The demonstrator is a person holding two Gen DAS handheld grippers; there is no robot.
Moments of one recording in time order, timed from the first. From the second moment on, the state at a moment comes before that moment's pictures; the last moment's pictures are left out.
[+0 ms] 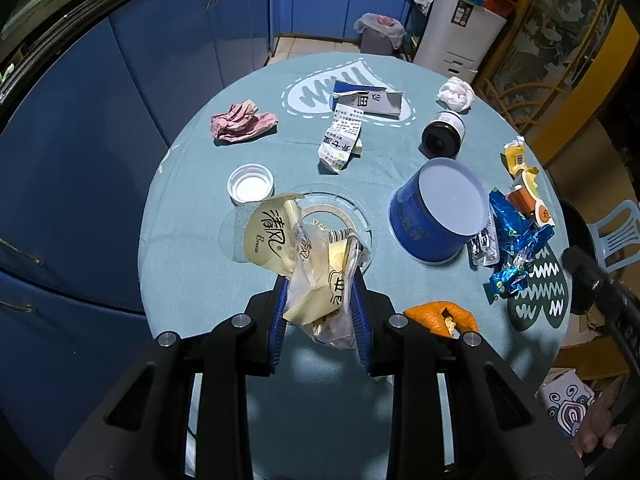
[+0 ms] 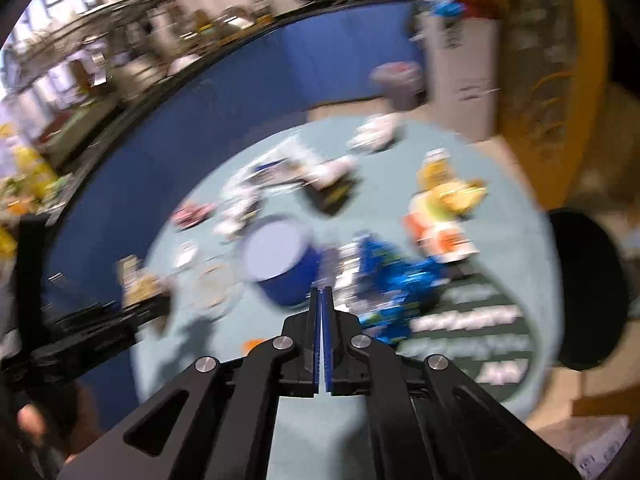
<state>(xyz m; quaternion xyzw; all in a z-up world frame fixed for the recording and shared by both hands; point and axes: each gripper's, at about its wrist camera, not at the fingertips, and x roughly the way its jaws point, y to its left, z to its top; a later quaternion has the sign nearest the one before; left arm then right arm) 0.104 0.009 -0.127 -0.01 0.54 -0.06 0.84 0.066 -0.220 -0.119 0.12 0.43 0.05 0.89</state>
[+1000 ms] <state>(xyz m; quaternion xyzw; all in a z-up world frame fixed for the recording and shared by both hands) 0.106 0.009 -0.127 -0.01 0.54 -0.05 0.84 0.074 -0.222 -0.115 0.11 0.42 0.07 0.90</state>
